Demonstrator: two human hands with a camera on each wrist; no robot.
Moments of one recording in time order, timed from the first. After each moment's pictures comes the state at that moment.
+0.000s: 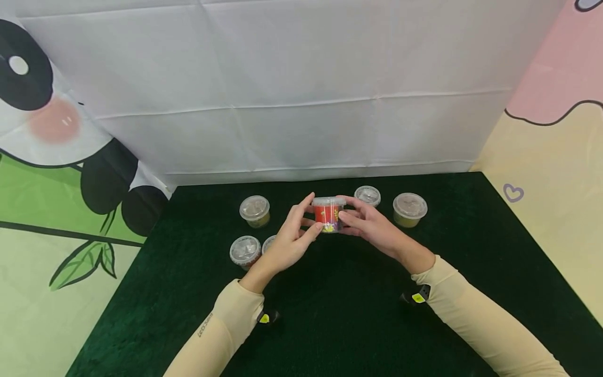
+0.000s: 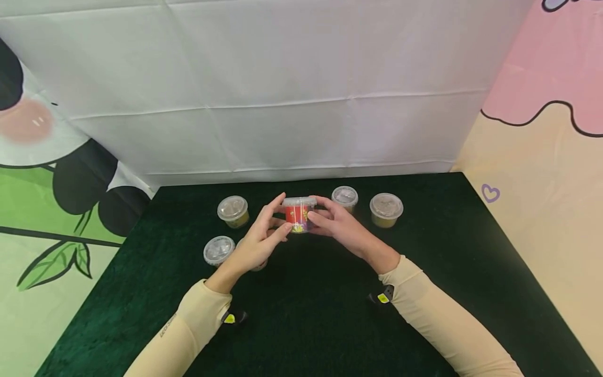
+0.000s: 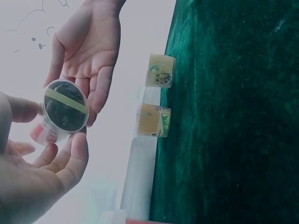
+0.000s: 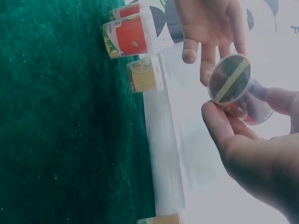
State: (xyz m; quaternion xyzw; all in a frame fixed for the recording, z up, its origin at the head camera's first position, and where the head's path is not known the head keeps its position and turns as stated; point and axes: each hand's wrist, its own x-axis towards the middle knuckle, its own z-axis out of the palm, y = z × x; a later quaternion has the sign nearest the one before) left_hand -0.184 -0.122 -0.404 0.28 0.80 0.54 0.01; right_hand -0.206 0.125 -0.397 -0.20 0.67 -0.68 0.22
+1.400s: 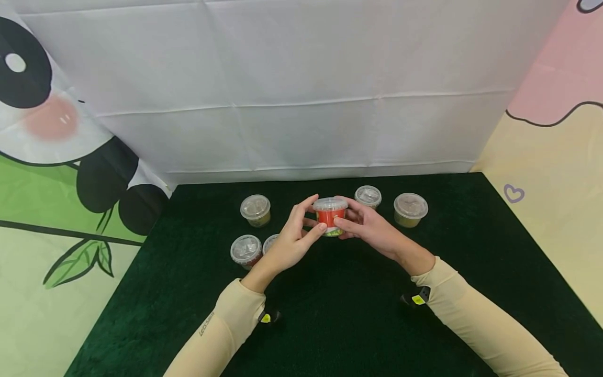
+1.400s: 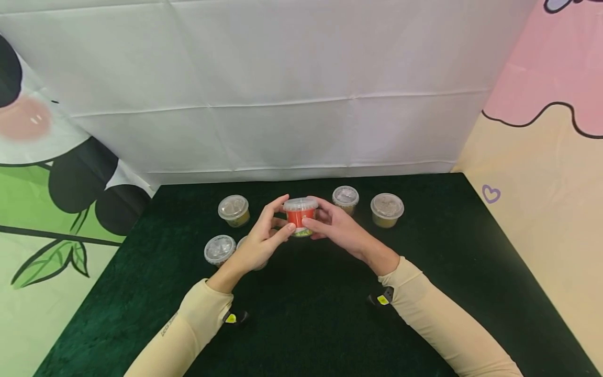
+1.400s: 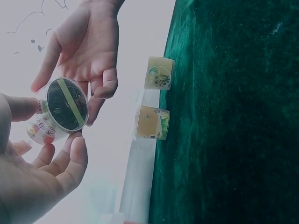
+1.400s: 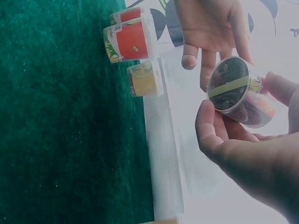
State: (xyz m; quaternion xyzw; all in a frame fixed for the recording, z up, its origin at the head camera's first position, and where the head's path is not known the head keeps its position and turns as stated) left_hand -0.184 -0.121 -0.406 0.29 0.79 0.54 0.01; right_hand -0.206 0.120 -0.398 -0.23 0.69 -0.66 0.21
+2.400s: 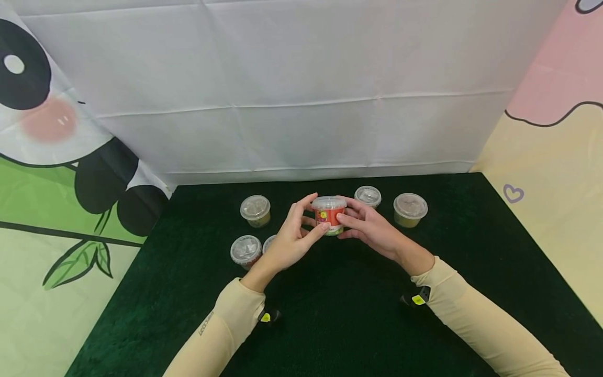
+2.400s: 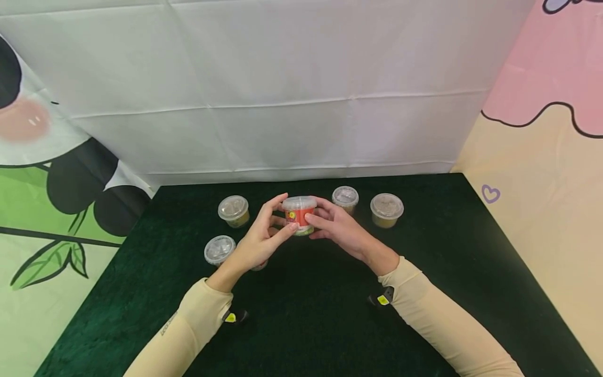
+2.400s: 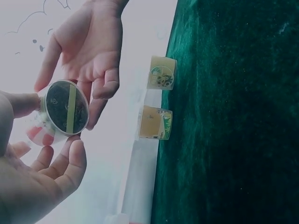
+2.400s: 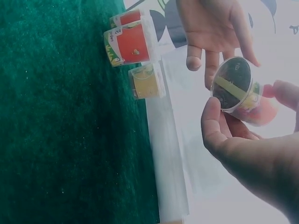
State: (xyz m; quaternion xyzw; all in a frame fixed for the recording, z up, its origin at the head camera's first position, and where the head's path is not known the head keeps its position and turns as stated) left_hand -0.184 -0.117 -0.401 0.26 0.80 0.53 -0.01; right_hand -0.203 0.119 -0.396 -0.19 0.63 -0.72 0.23
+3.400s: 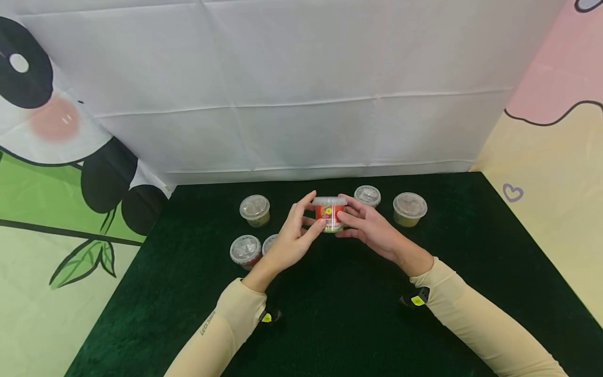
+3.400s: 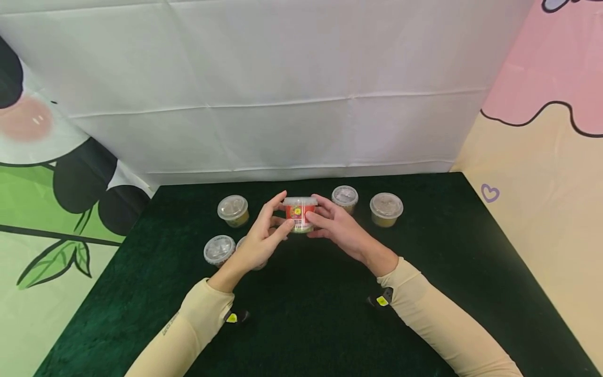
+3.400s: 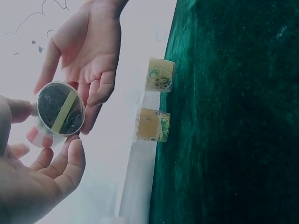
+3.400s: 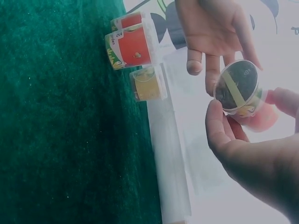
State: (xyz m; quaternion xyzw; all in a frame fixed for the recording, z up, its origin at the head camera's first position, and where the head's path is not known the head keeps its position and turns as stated) left_hand -0.184 -0.116 -0.403 0.27 0.80 0.54 -0.01; right_hand -0.202 0.118 -0.396 -0.18 0.62 -0.73 0.23
